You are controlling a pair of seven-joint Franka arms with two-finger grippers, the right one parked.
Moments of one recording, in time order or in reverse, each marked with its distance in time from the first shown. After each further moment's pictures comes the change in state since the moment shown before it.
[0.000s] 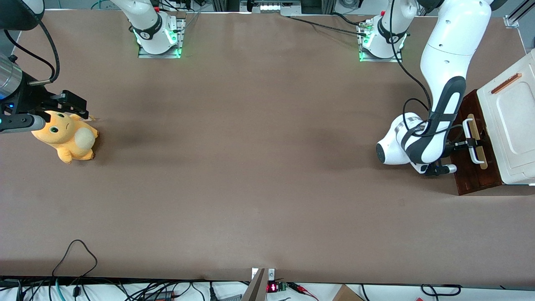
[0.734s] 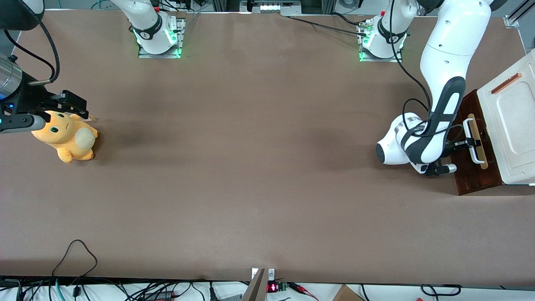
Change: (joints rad) arm 0.000 0.004 -0.001 0.000 0.000 -0.004 -0.020
